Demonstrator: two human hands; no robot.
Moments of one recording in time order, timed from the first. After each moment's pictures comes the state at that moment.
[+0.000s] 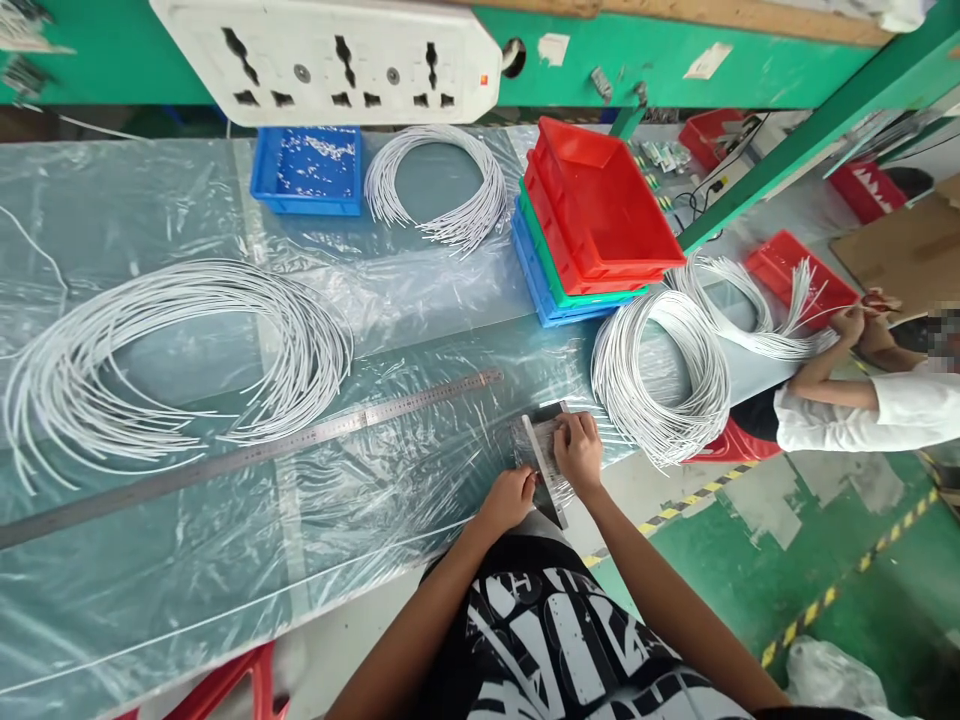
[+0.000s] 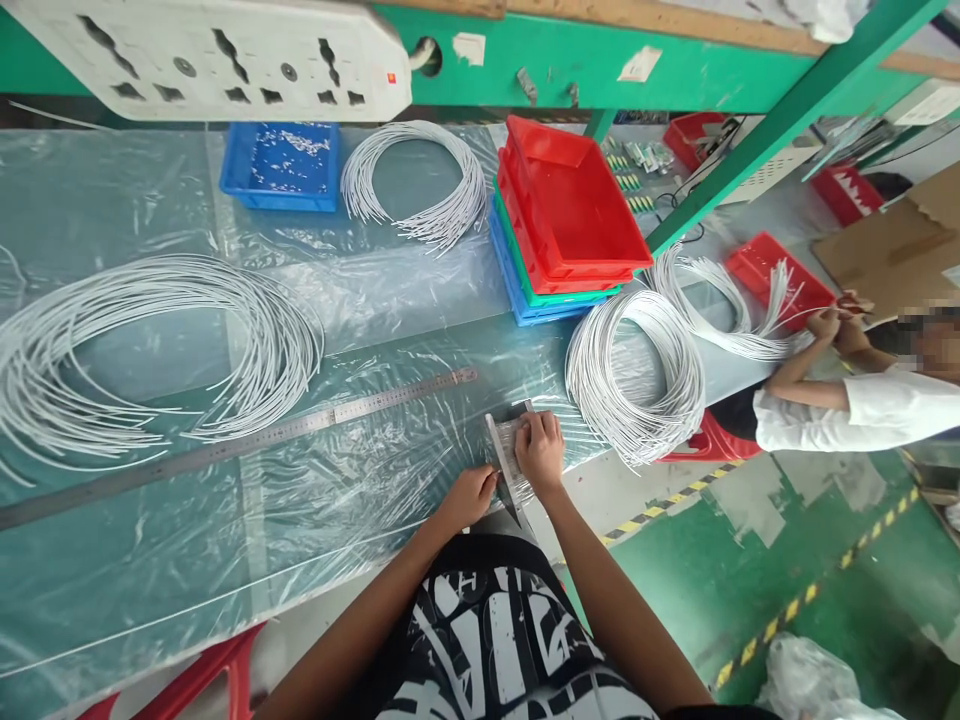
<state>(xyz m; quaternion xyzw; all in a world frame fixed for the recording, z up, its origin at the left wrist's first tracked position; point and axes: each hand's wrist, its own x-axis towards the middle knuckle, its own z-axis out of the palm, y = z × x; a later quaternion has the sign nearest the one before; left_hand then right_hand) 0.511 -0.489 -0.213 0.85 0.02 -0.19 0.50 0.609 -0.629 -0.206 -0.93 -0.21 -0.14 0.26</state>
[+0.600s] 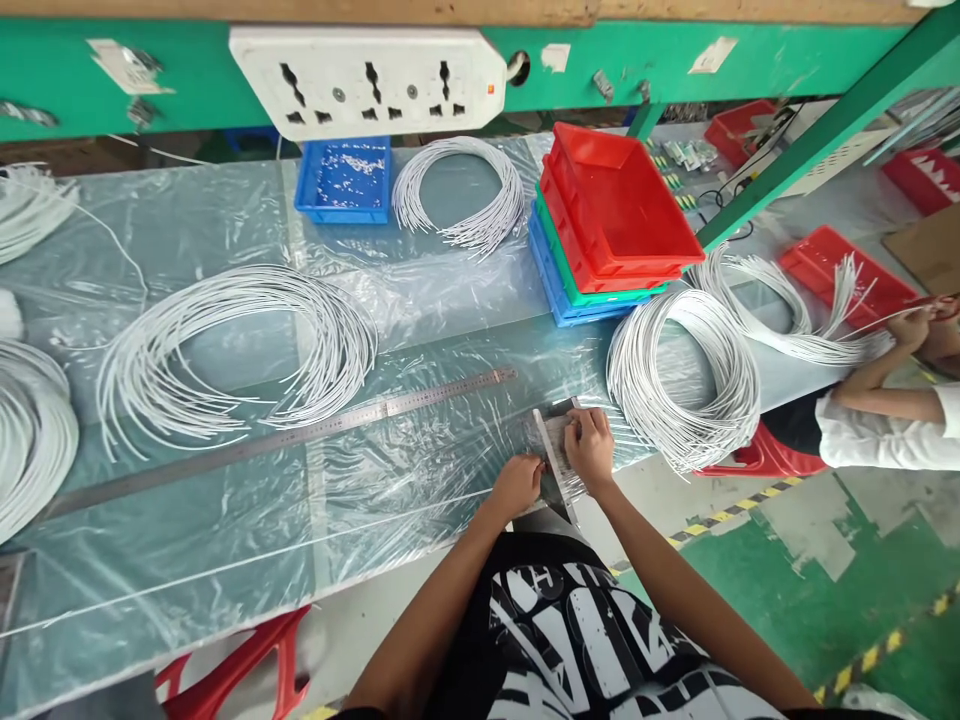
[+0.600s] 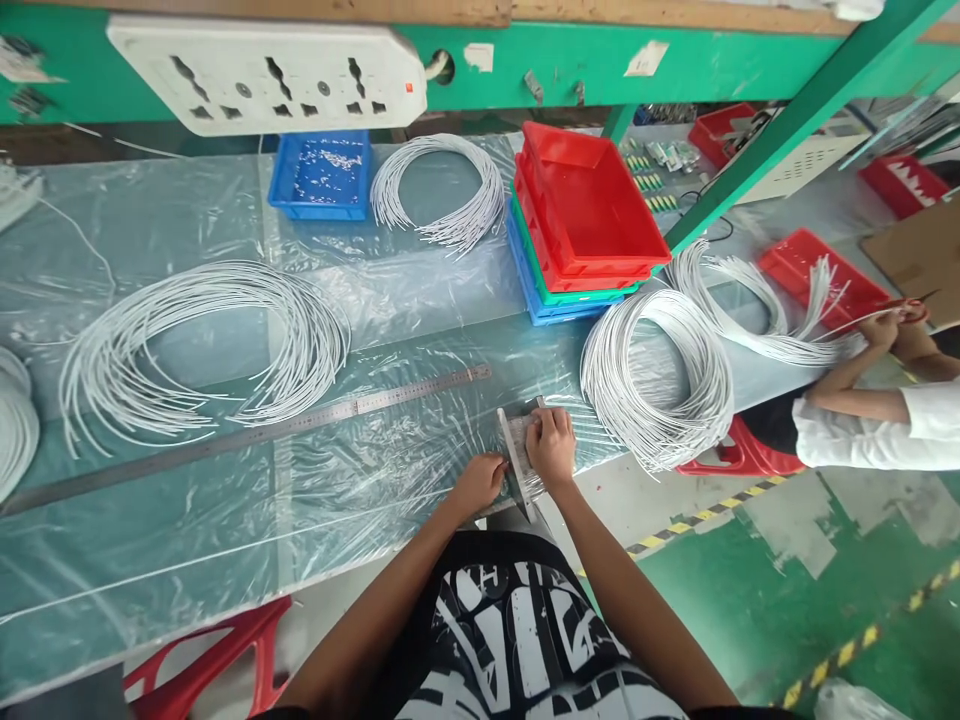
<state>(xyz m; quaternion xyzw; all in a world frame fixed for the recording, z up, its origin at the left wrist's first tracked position) 0.514 -0.492 -0.218 0.90 0.00 -0.17 0.40 0.609 -0.632 -0.210 -0.93 -0.22 -0.14 0.27</state>
